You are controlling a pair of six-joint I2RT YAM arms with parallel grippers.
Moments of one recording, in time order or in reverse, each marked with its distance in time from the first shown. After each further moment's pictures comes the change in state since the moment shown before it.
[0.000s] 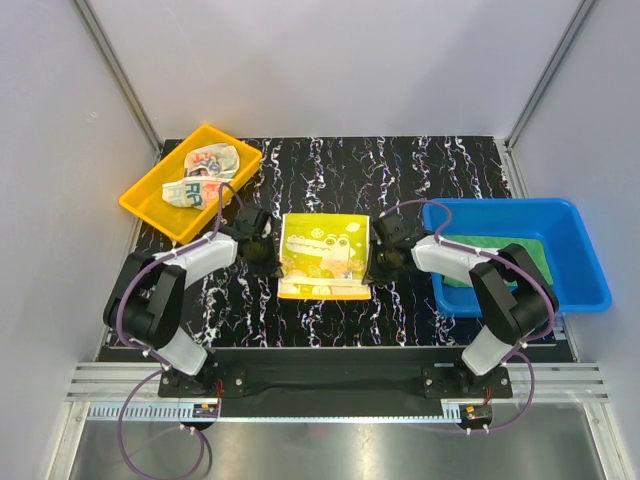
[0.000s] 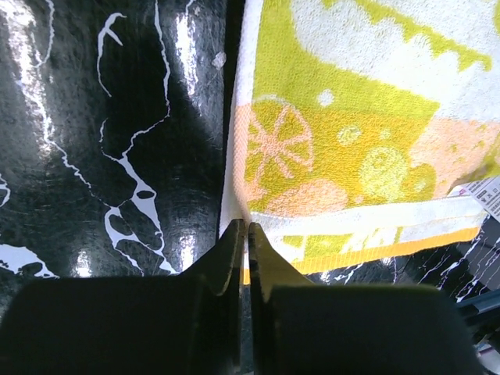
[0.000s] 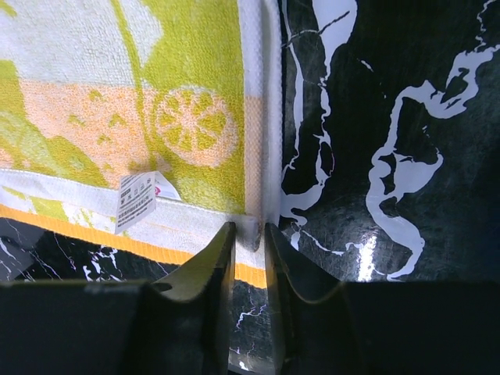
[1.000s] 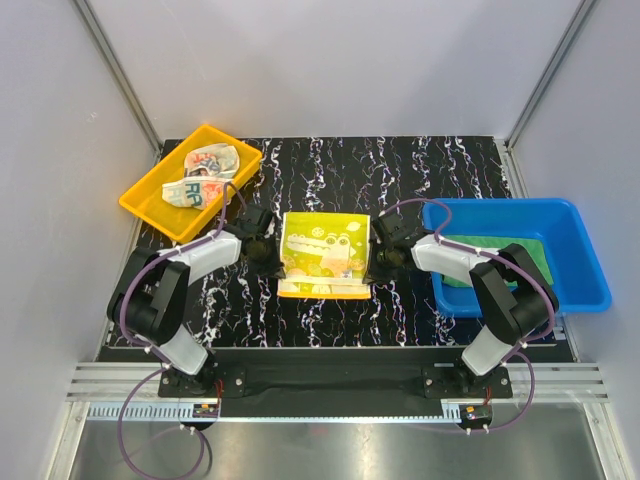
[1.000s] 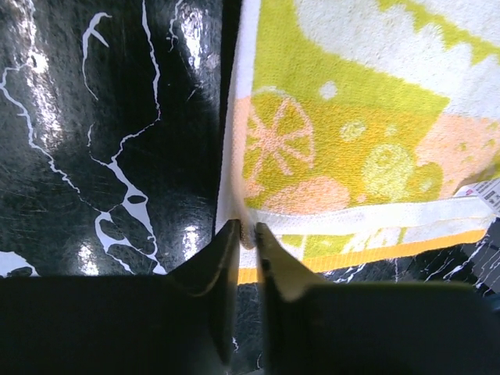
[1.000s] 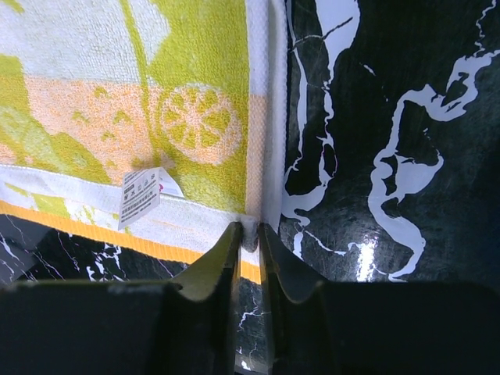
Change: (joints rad) left arm -0.018 0.034 0.028 -0.019 -0.011 -0.008; right arm 0.001 0.000 0.013 -0.008 0.004 0.000
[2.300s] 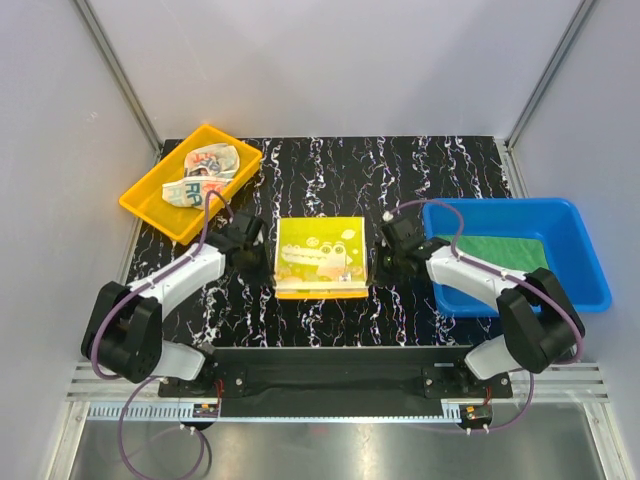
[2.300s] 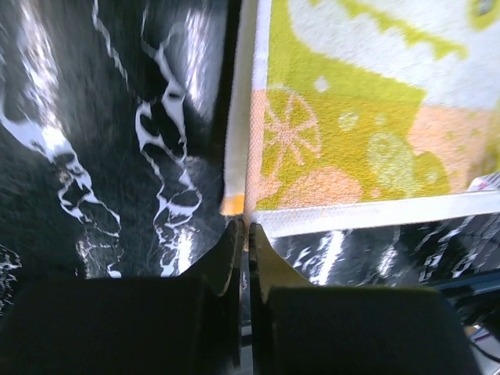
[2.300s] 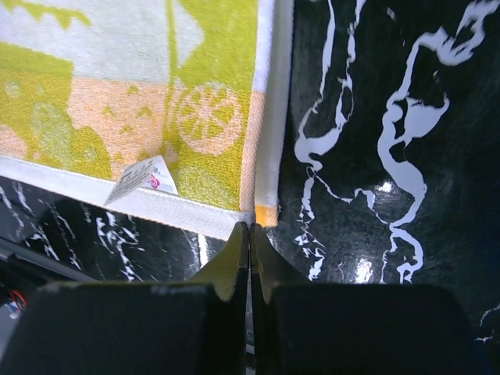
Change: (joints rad) left arm -0.003 -0.233 -0.044 -0.157 -0.054 -0.045; right arm 0.012 -0.190 -0.066 -0.016 -0.013 -0.048
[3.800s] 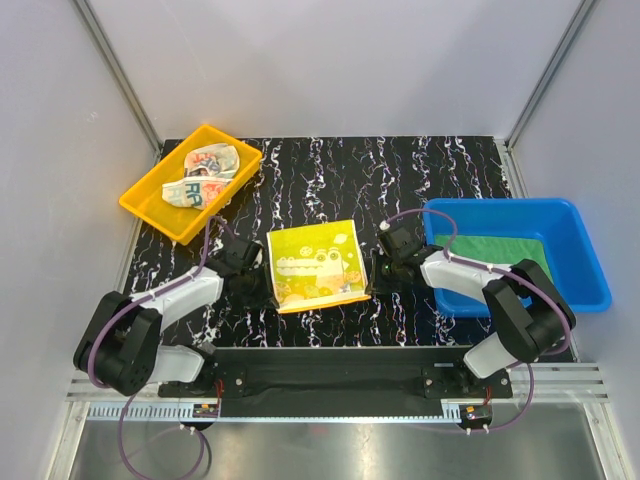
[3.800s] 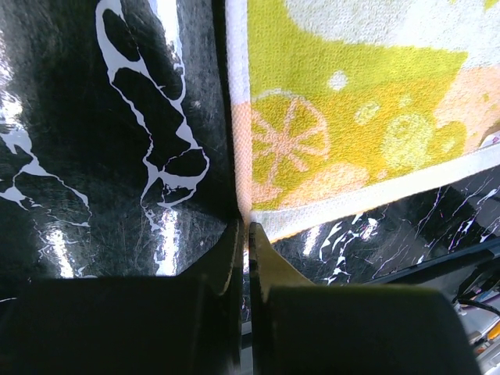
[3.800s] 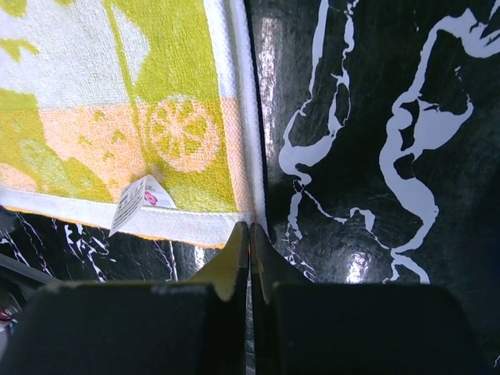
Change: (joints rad) left arm -0.028 -0.061 -0.267 0.180 0.116 -0.035; right arm 0.008 0.071 -0.095 0.119 -0.026 -0.008
